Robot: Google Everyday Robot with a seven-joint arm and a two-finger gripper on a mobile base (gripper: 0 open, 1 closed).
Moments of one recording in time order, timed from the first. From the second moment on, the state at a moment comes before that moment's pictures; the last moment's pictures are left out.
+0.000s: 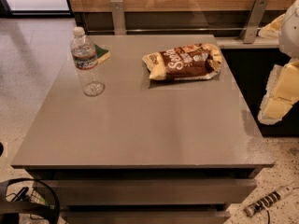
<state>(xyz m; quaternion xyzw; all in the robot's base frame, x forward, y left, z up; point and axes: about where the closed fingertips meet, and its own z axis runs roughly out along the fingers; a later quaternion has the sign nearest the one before) 0.438 -0.213 0.990 -0.60 0.78 -0.05 0.18</state>
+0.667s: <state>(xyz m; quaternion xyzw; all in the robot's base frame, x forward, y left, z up) 0.489 -0.222 0.985 -0.59 0.77 -0.06 0.22</state>
